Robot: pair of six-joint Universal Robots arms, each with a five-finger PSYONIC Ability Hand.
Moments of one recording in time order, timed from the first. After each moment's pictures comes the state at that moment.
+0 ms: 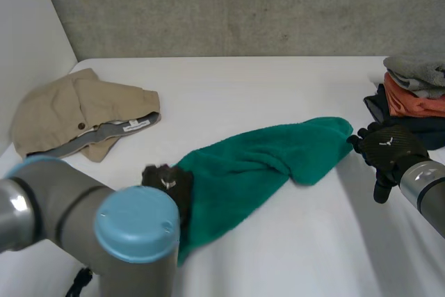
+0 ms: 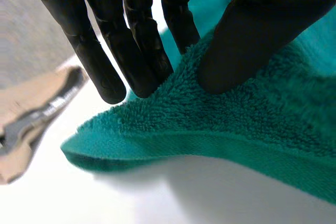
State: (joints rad) left arm 3.86 -2.04 -1.68 3.35 -2.09 3.33; right arm 1.70 -1.32 1.80 -0.06 1.41 2.43; left_hand 1.15 1.20 1.19 1.20 0.98; right_hand 0.23 0.22 0.22 0.22 0.04
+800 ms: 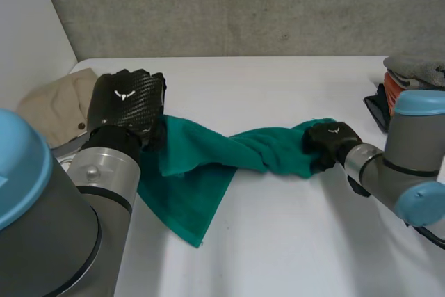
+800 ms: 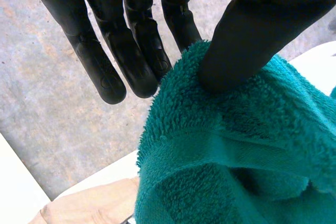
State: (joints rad) left arm 3.94 -1.70 -1.62 3.32 -2.03 3.33; right arm 1.84 -0.90 1.38 -0.03 1.31 2.88; left_hand 1.15 1.20 1.19 1.20 0.98; right_hand 0.91 0.94 0.91 0.91 0.74
